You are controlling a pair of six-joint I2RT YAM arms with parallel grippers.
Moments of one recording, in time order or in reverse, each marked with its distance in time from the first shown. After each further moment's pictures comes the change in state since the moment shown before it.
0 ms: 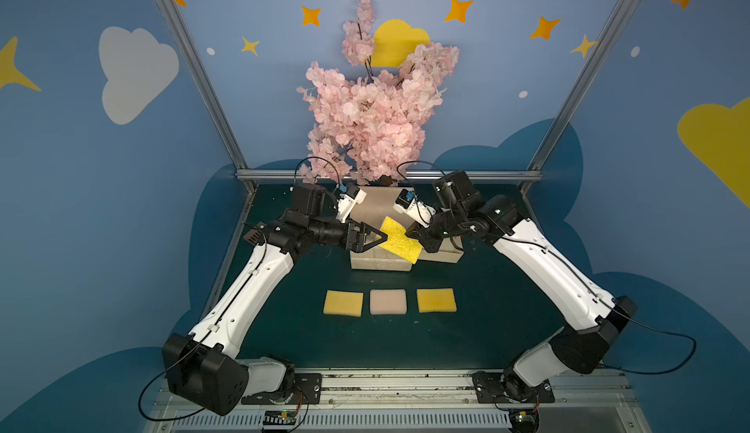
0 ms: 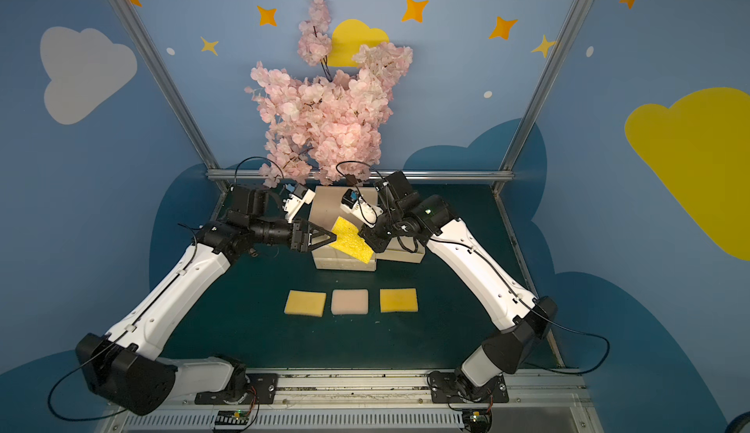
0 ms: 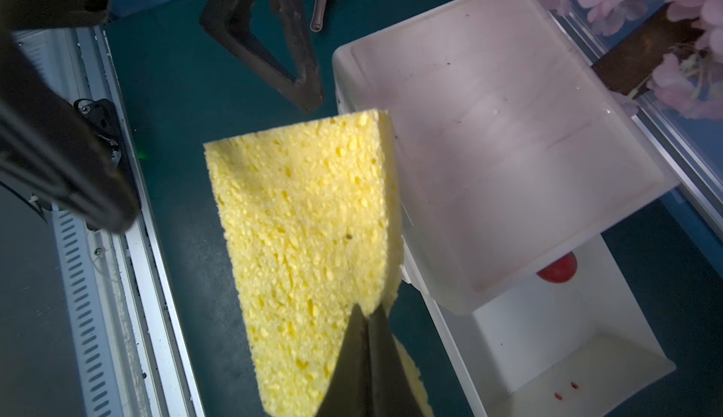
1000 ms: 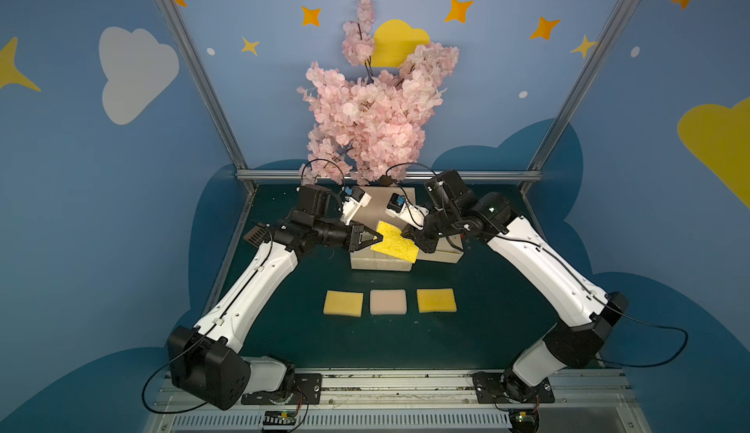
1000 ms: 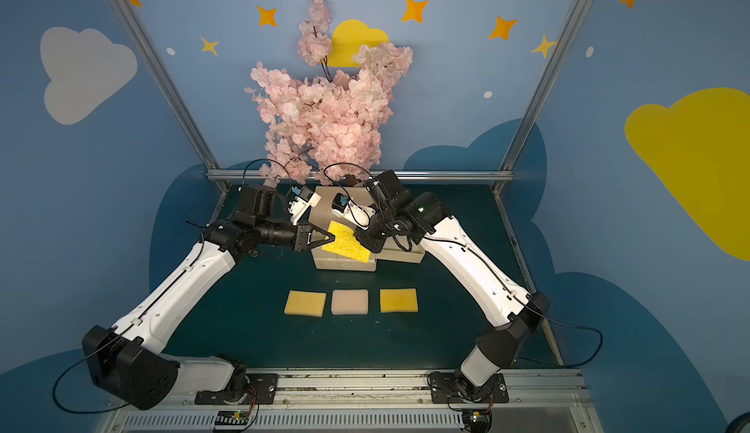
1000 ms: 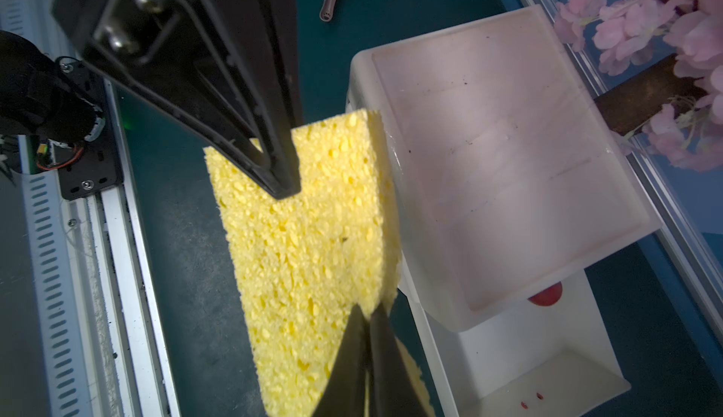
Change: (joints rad) left arm -0.016 0.034 0.000 -0.016 -0.003 0.022; right arm 0.027 0.024 0.054 -0.014 0.077 -0.076
